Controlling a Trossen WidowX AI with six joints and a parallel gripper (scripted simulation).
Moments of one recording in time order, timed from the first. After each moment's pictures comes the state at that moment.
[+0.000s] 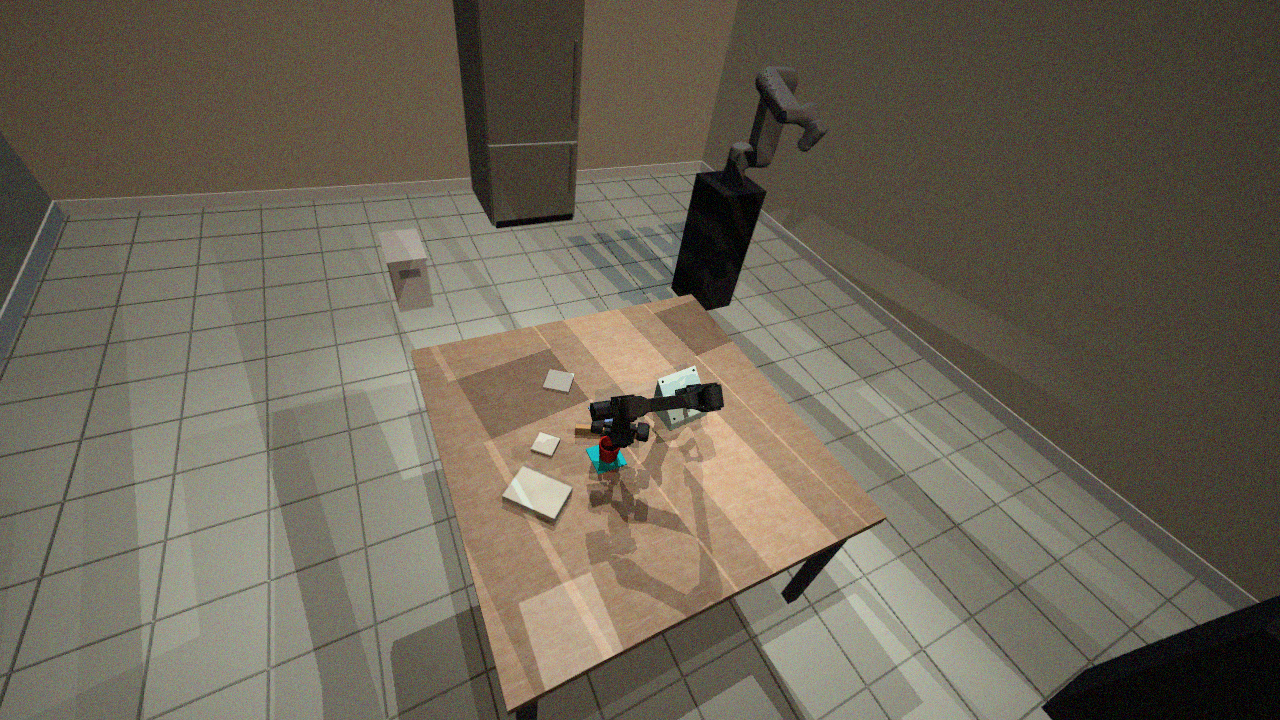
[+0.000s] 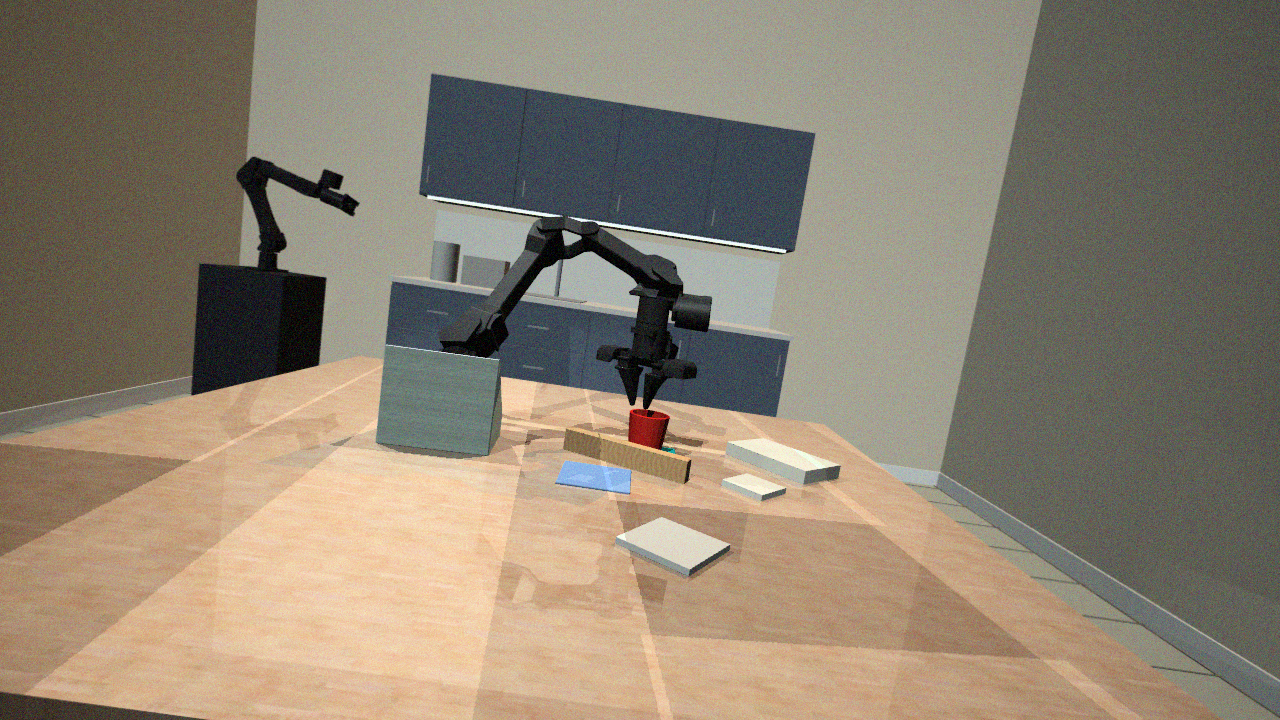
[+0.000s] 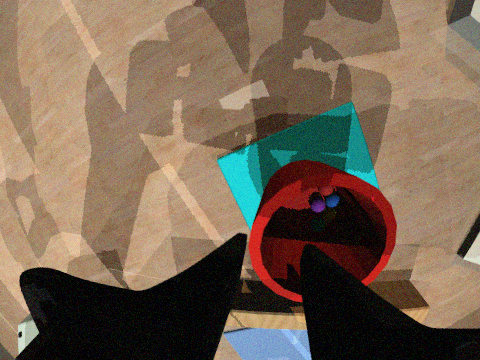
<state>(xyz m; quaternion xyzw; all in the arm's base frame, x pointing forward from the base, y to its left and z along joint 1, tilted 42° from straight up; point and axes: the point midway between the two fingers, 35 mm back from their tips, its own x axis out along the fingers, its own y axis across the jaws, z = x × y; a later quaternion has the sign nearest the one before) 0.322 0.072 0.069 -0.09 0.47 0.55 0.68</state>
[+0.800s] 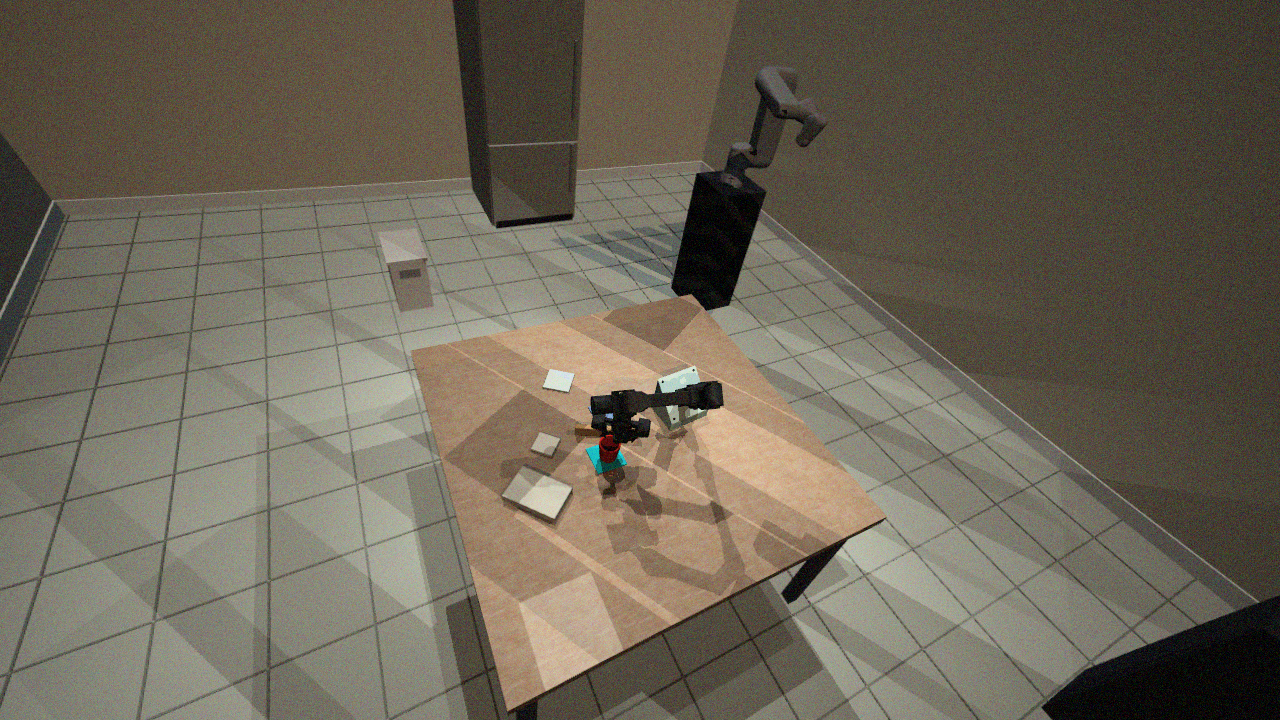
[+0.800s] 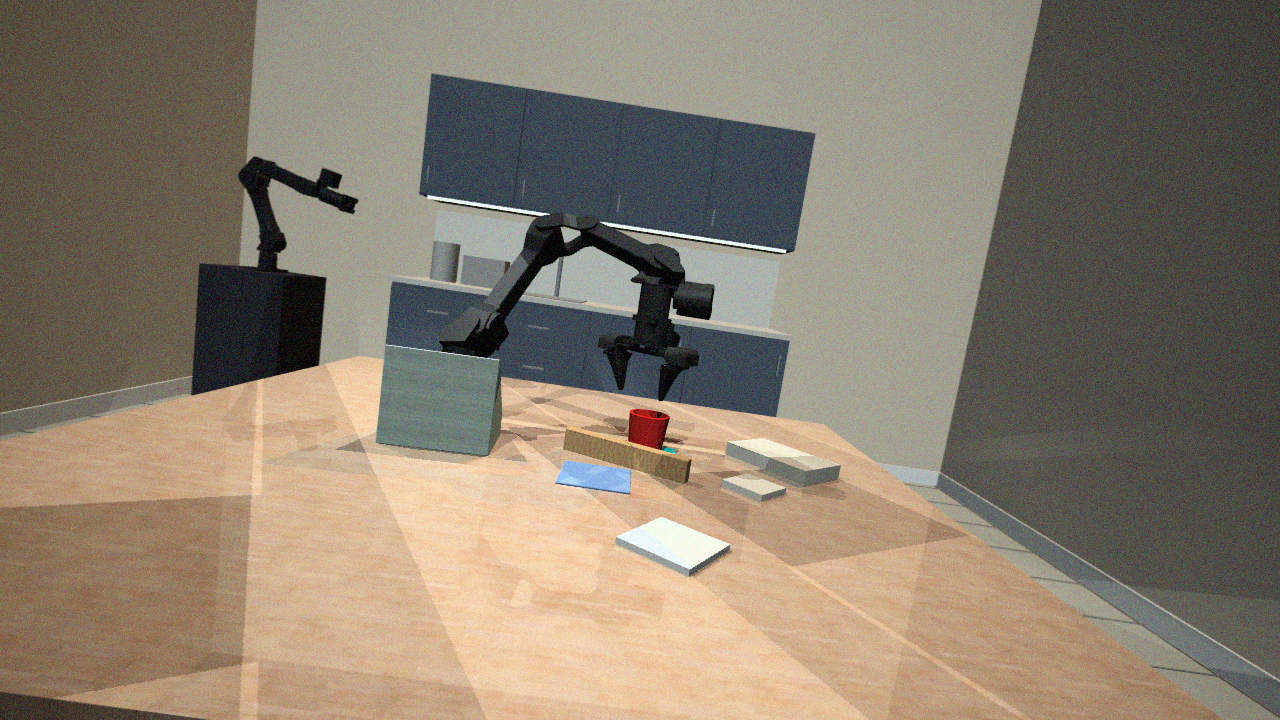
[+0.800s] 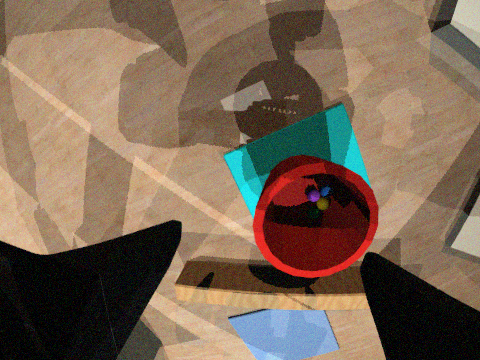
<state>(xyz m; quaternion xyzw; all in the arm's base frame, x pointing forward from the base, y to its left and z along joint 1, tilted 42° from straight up) 0.323 0.057 0.086 -0.09 0.47 0.56 0.68</state>
